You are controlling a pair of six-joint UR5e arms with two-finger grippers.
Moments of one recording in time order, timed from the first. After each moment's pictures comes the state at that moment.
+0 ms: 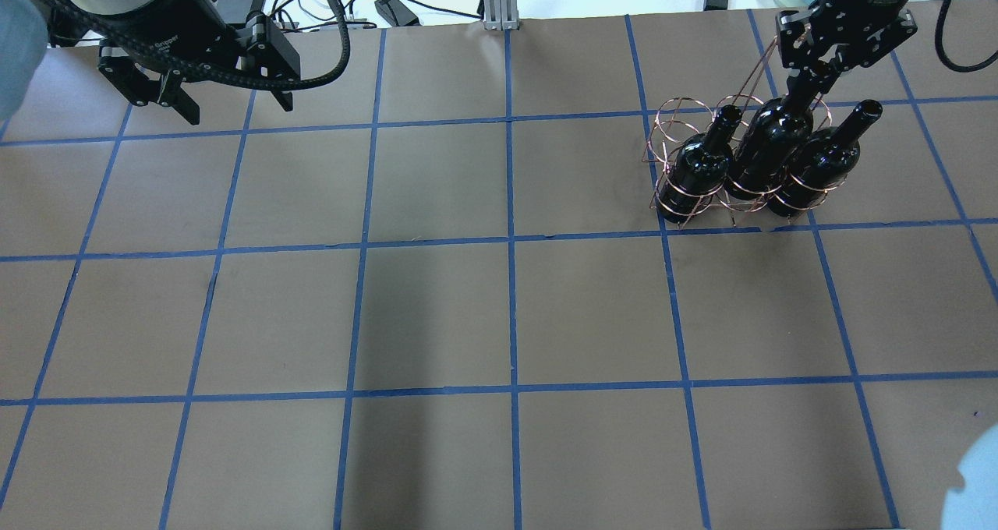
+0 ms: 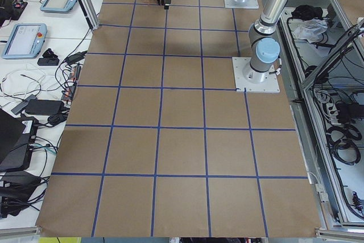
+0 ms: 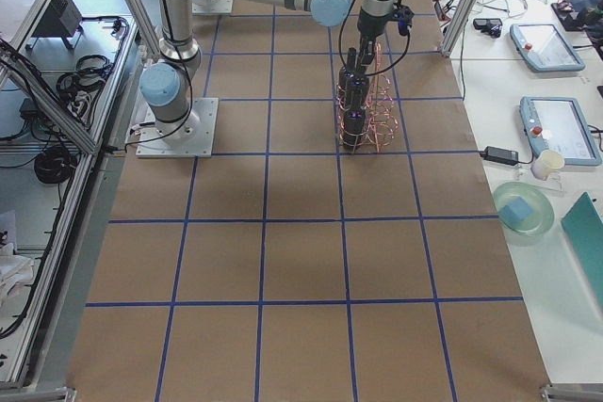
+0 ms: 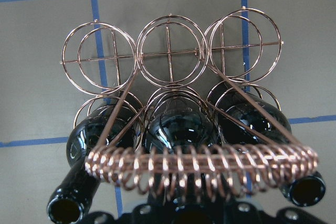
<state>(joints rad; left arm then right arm) -1.57 -1.56 -1.50 -1.52 1.61 -0.12 1.38 -1.32 1.41 -1.63 -1.59 -0.13</state>
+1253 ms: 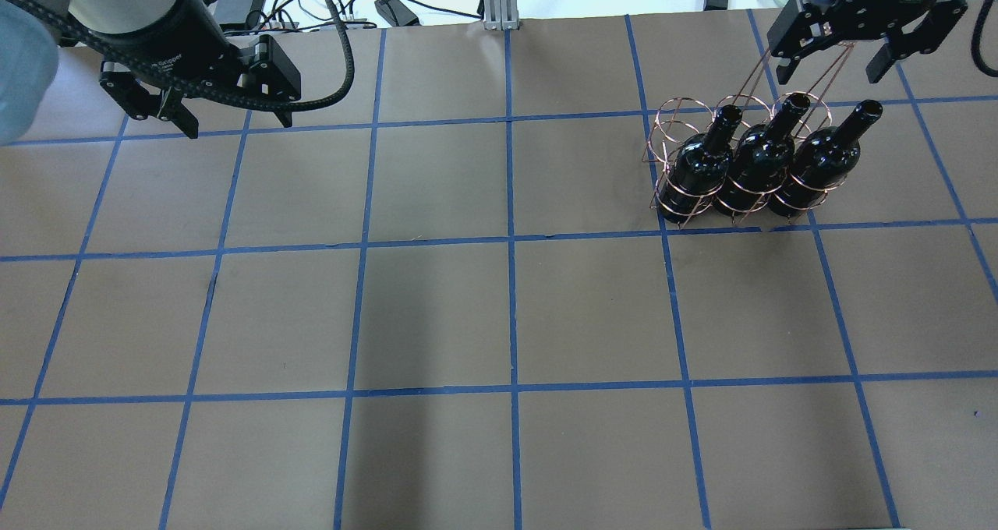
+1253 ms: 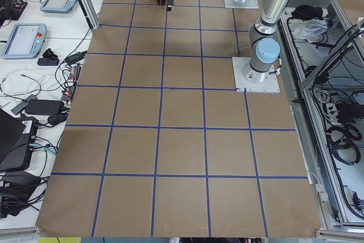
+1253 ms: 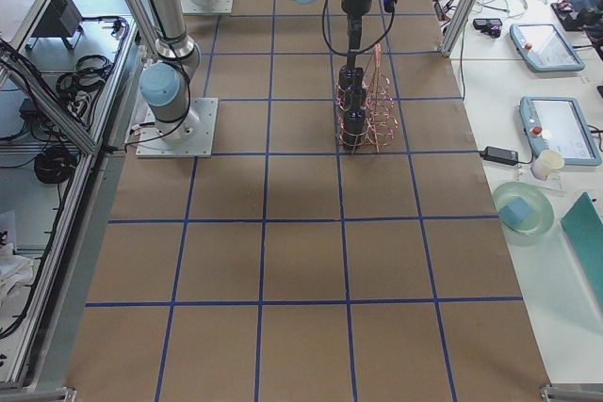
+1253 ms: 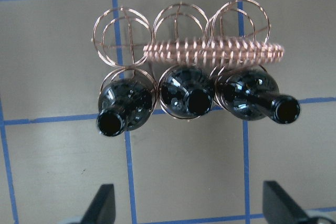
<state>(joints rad) -1.58 -1.55 -1.53 -1.52 1.62 -0.12 1.41 -1.52 1.44 -1.55 -1.59 -0.11</state>
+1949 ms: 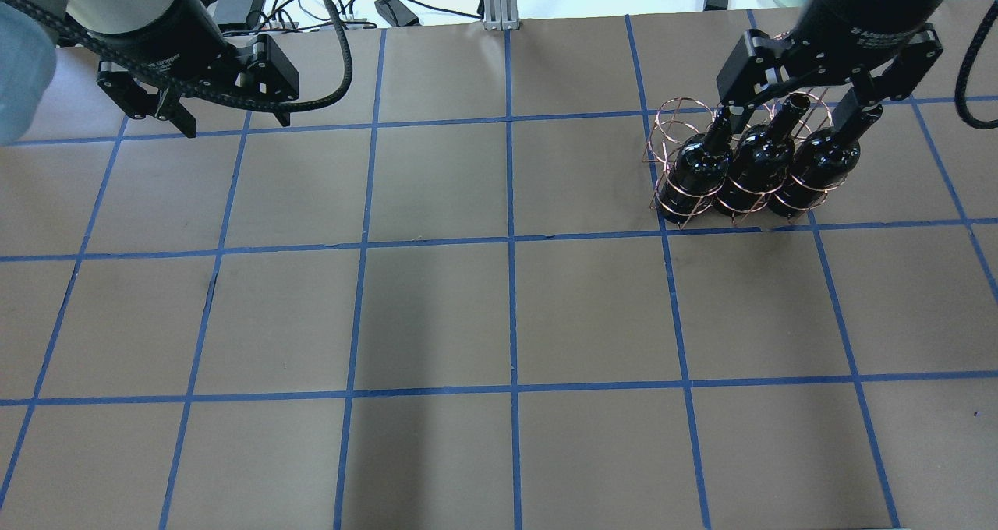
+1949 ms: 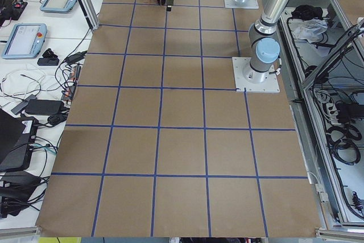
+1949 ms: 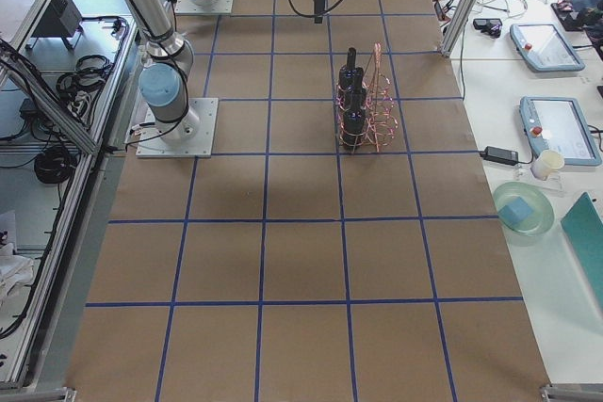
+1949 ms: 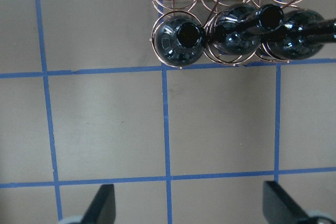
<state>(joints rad) -1.57 -1.54 -1.53 -1.52 1.62 -0.12 1.54 -1.62 1.50 -1.48 -1.58 0.00</state>
